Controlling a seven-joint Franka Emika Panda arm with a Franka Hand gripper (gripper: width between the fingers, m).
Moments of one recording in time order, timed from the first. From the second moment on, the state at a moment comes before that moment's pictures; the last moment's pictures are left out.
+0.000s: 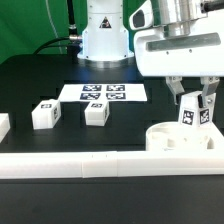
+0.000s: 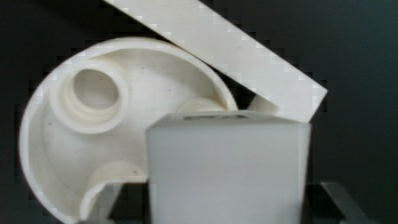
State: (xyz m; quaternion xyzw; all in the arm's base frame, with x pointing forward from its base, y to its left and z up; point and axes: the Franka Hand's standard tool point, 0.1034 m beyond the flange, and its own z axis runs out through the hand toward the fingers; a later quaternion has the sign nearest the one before) arm 0.629 0.103 0.085 -0.87 0.49 -0.05 0.11
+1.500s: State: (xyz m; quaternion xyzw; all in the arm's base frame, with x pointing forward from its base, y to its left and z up) arm 0.650 0.098 0.107 -1.00 -0.01 -0.04 0.08
